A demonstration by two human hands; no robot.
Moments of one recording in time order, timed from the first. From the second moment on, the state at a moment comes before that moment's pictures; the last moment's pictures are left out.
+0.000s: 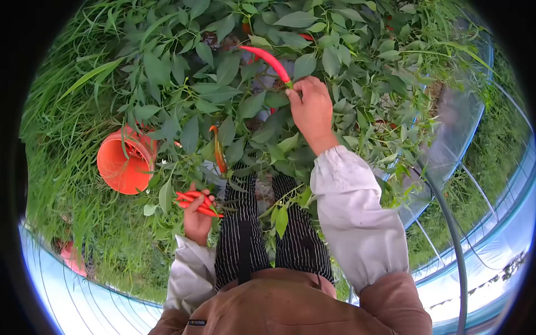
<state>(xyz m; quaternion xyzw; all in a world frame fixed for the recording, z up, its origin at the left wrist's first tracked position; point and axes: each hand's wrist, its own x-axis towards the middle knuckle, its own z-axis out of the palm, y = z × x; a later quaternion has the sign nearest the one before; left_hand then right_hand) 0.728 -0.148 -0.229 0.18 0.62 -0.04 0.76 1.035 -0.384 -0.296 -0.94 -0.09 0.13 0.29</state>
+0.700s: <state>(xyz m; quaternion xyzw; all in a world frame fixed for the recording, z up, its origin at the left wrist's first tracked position) 0.732 -0.133 -0.234 0.32 0.62 -0.07 0.71 0.957 -0.385 -0.291 -0.87 0.05 0.33 0.35</state>
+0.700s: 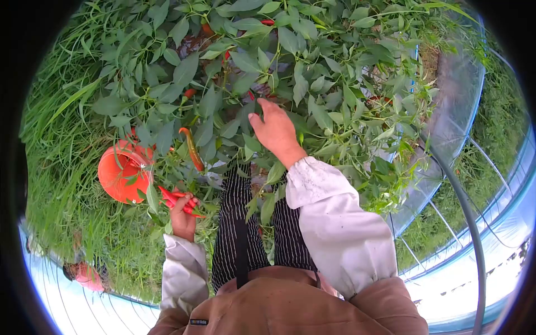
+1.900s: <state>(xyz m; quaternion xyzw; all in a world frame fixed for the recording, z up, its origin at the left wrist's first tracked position) 0.905 -0.216 -0.284 0.42 0.47 -0.26 0.74 0.888 -0.359 -0.350 -0.34 0.72 0.15 0.58</state>
